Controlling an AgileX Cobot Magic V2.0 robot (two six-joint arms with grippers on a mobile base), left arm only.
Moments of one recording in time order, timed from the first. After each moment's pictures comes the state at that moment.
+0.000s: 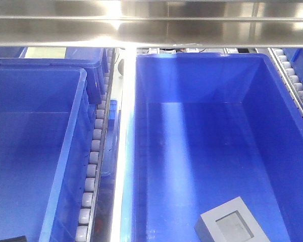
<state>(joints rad) -0.99 0.32 -0.39 -0.01 0.40 -0.06</state>
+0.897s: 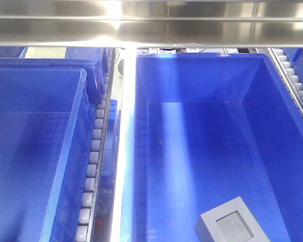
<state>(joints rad) -0.11 -0.01 -0.04 0.00 0.24 -0.06</state>
